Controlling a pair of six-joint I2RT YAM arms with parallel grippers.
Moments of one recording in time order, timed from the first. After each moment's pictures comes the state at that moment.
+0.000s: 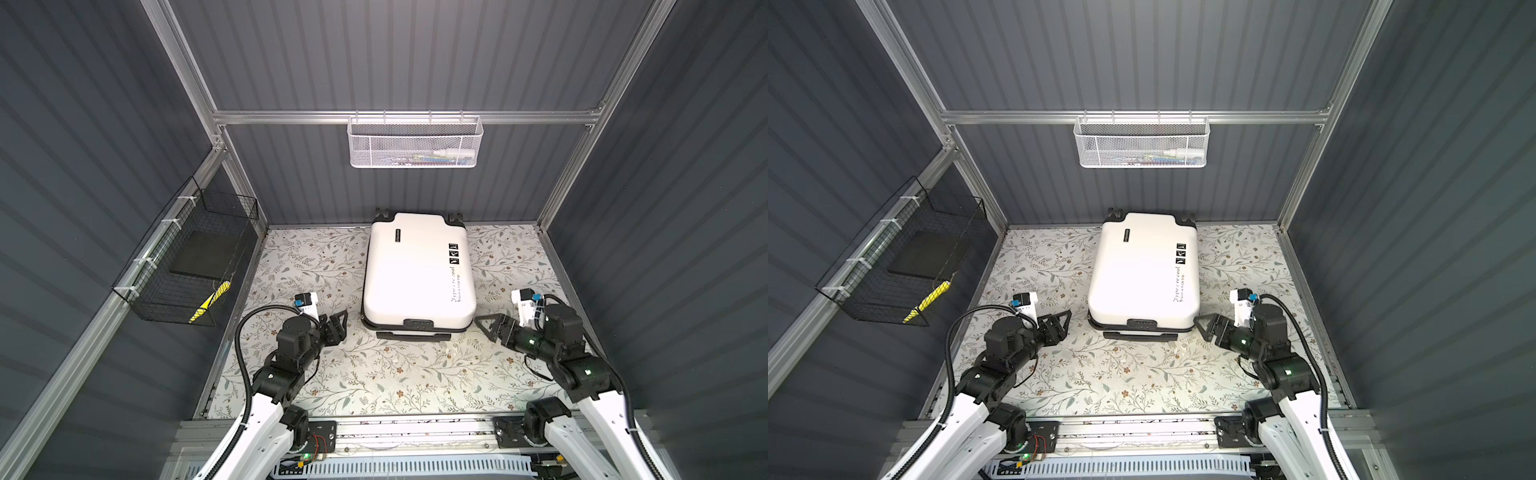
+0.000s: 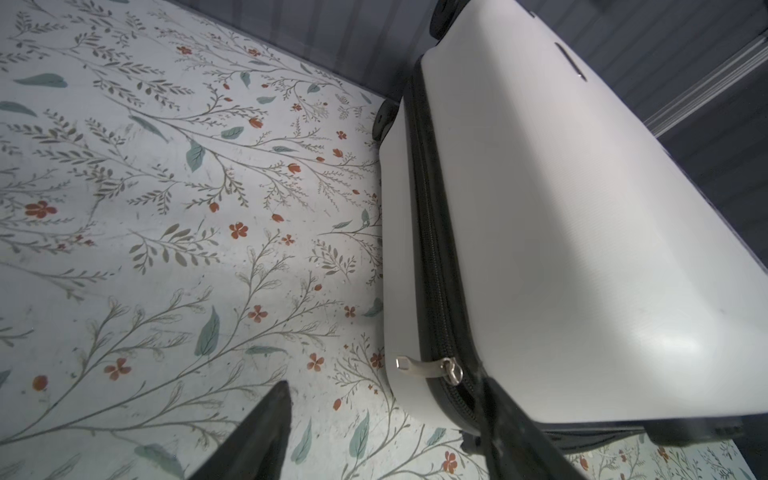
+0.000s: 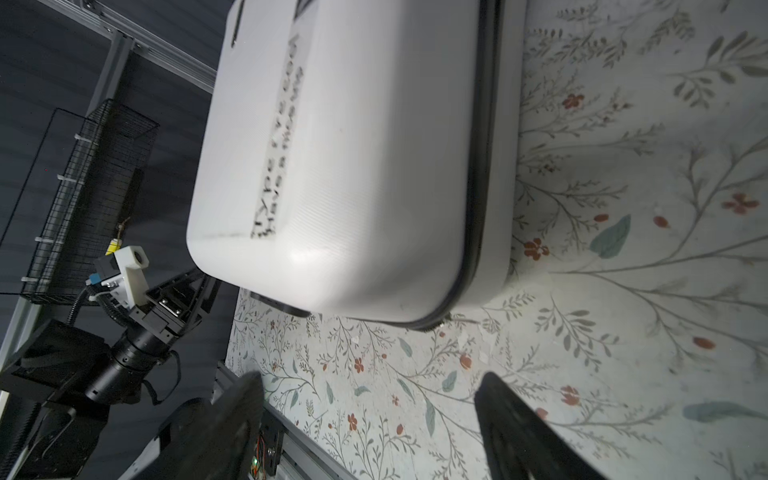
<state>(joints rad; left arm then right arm) -0.36 0.61 0.37 -0.18 0.04 -0.51 0.20 0.54 0.54 -0.60 -0.50 0.65</state>
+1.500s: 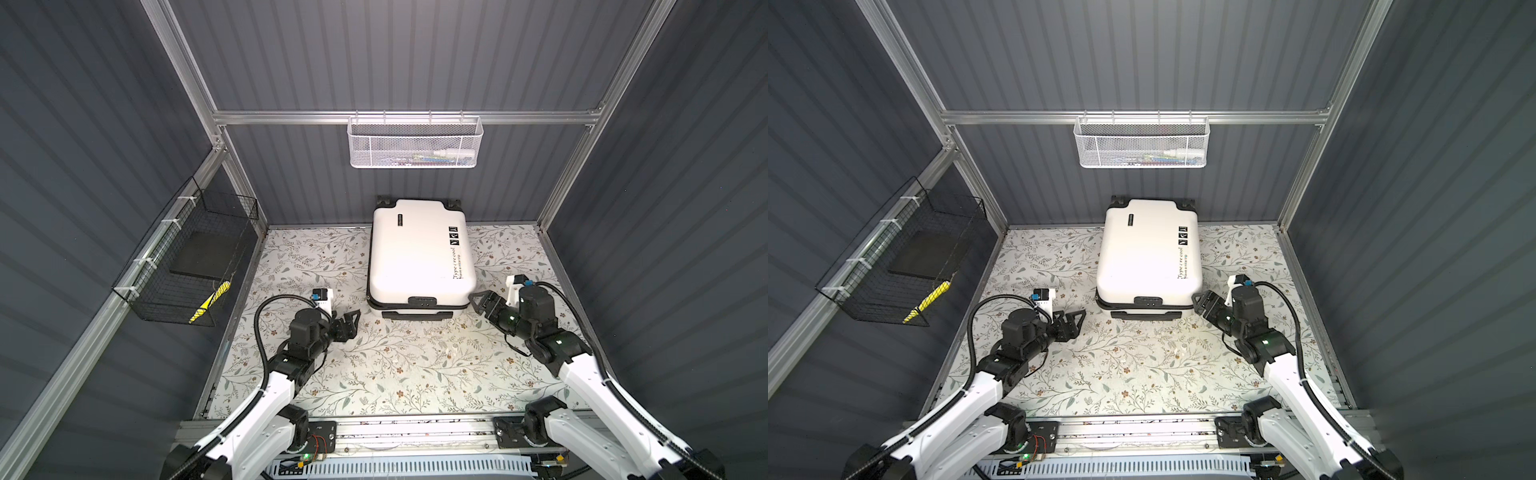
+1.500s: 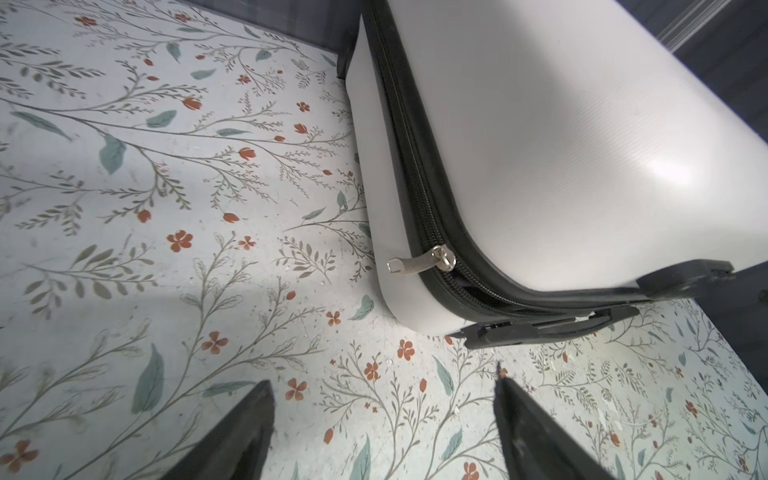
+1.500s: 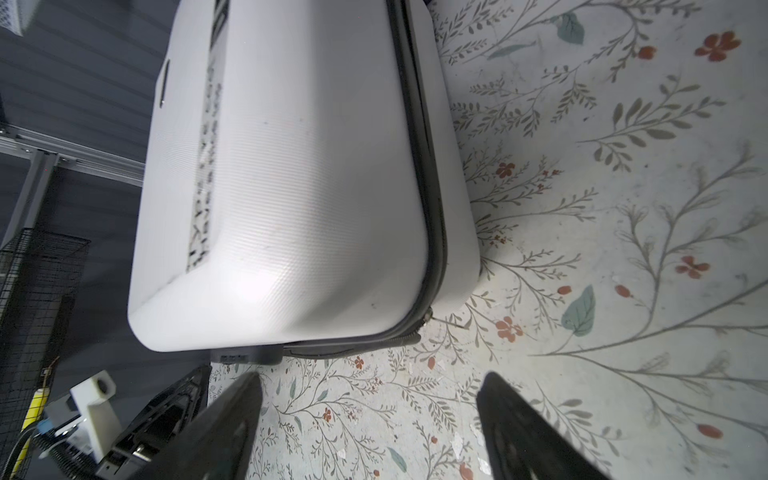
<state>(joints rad) -0.36 0.92 0.33 0.13 0.17 -0.34 0.28 0.82 0.60 -0.32 -0.20 0.83</state>
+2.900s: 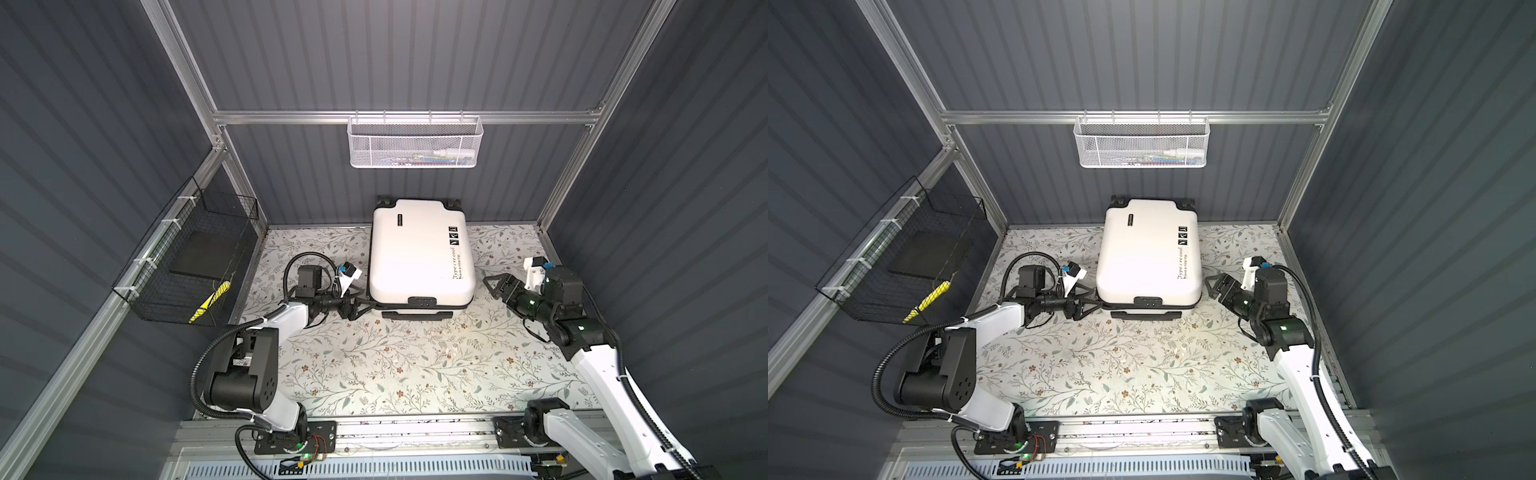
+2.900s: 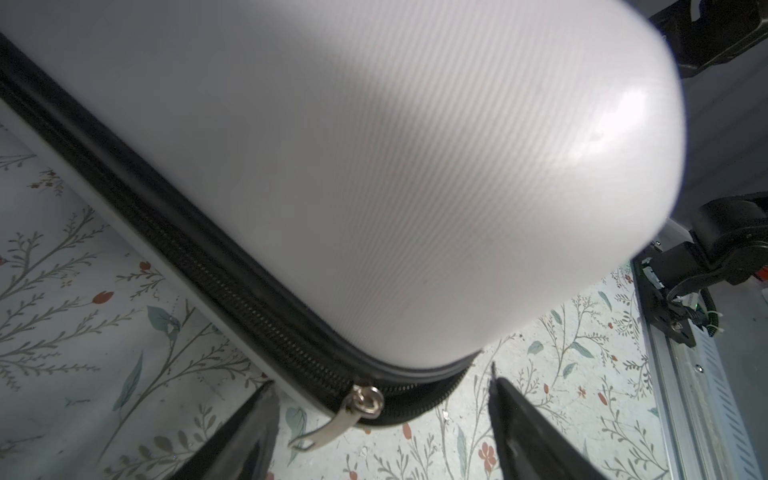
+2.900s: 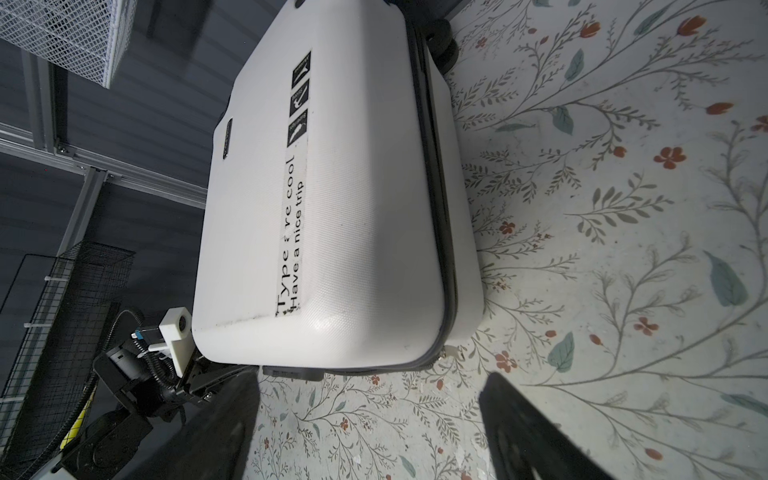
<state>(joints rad) -0.15 1.57 0.80 -0.01 0.96 0.33 0.10 0.89 0.80 -0.44 -0.37 0.71</state>
